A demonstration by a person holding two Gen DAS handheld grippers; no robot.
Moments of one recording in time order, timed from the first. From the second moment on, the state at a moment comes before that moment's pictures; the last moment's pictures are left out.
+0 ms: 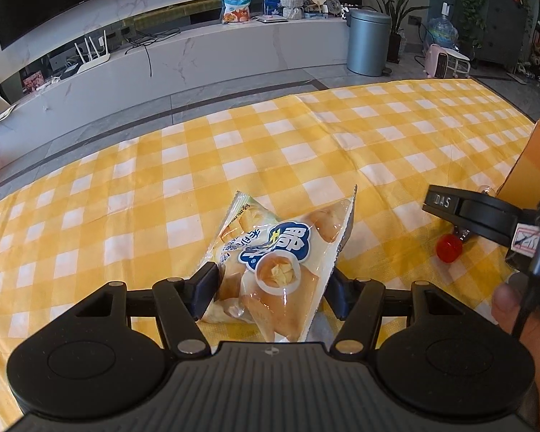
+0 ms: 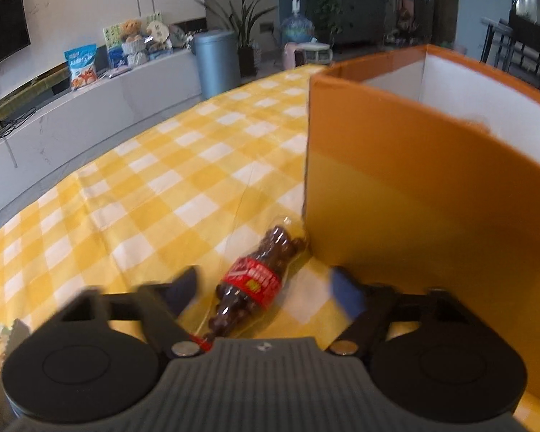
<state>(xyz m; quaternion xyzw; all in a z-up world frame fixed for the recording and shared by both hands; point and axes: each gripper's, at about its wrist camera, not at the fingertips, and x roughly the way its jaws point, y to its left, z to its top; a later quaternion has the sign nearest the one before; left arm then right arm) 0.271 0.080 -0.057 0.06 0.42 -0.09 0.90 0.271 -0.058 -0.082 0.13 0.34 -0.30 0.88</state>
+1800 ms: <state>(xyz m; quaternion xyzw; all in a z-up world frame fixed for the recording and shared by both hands) 0.176 -0.037 0.070 -0.04 0.37 -0.24 0.90 0.161 -0.307 0.021 -0.10 0.36 -0.02 0.93</state>
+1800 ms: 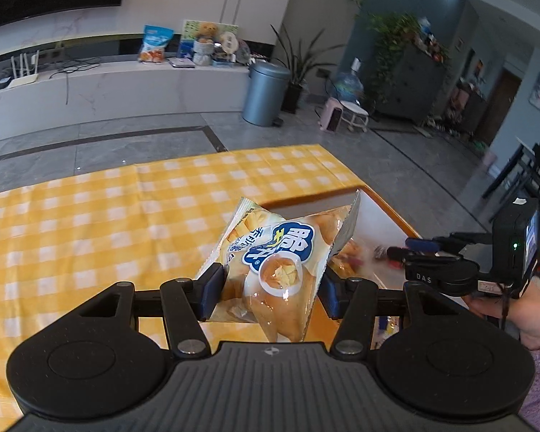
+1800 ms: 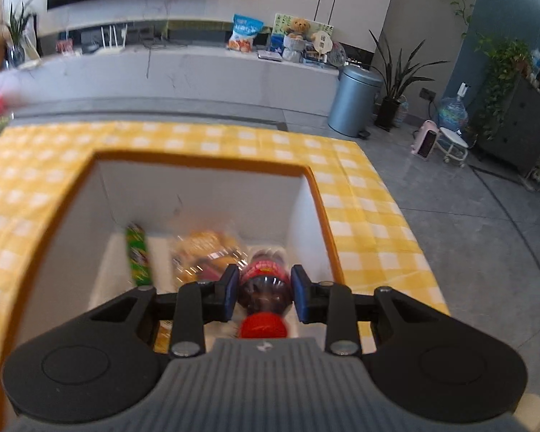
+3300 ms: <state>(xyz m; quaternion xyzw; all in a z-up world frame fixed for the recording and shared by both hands) 0.158 -0.189 0.045 0.14 0.30 -0.16 0.93 0.115 -0.394 0.070 0.06 0.27 -0.05 0.96</state>
